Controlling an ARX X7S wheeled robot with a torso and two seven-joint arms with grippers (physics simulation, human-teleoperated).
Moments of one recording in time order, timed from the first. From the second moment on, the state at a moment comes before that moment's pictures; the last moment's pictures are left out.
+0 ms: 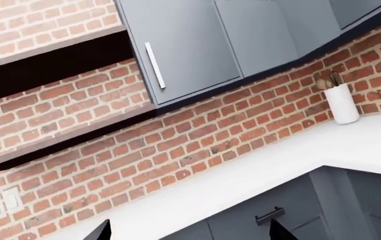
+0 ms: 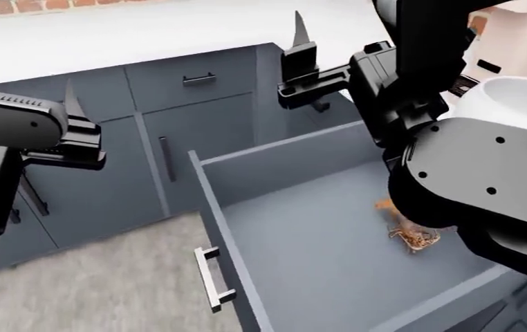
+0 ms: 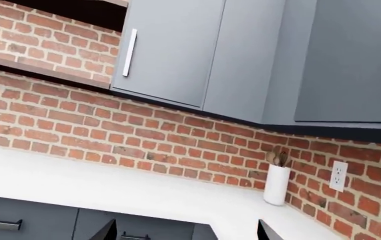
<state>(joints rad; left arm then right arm) -0.71 -0.85 0.09 0.85 -0.88 -1.03 -0.69 1.73 0.76 -1.61 -0.32 1.28 -0.05 0.87</state>
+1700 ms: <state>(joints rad) -0.68 -0.89 0.09 0.86 -0.88 -1.01 -0.72 1.75 0.73 -1.58 -0.32 1.30 0.02 0.86</state>
